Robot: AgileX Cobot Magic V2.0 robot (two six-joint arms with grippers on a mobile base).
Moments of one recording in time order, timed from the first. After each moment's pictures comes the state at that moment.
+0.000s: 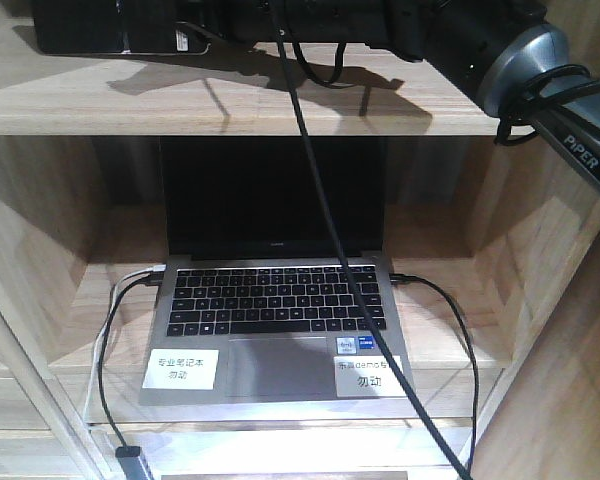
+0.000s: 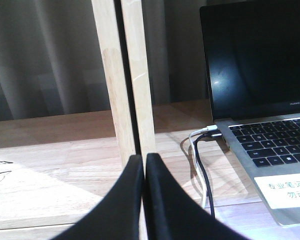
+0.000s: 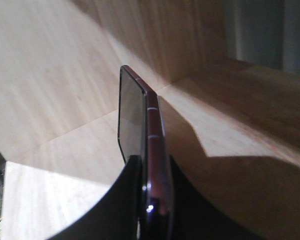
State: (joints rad) left arm -0.01 -0.02 0.03 0.06 0.19 0.04; right arm 0.48 2.05 -2.14 1.12 0.72 -0.82
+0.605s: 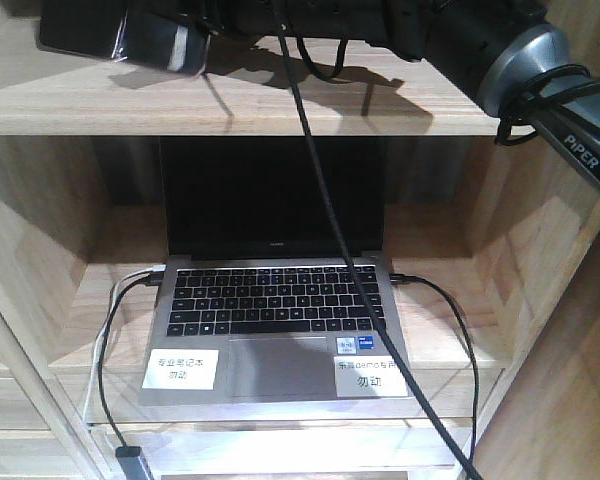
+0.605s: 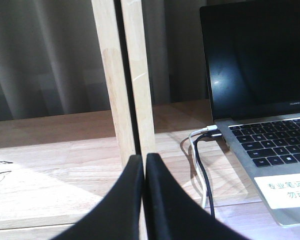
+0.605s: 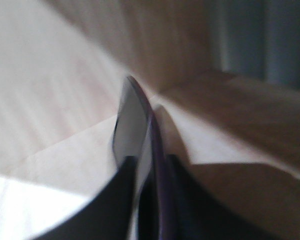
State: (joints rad) left arm -0.01 -0.02 0.03 0.06 0.19 0.04; right arm 0.48 2.05 -2.14 1.12 0.67 -0.82
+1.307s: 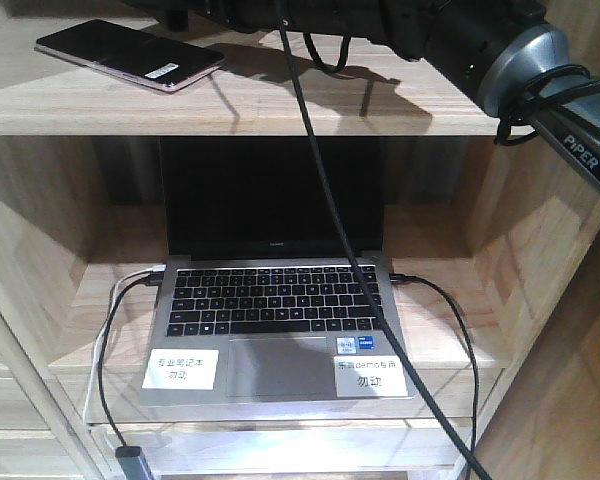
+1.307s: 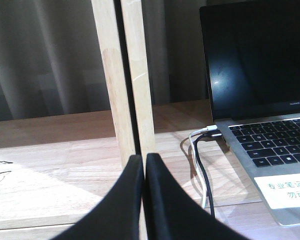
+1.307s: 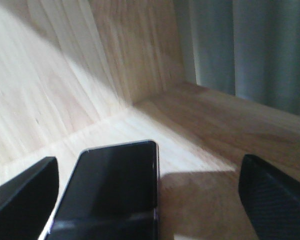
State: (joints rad) left arm -0.01 -0.02 0.03 0.06 0.19 0.04; right arm 0.48 2.05 -2.14 1.06 0.61 -0.82
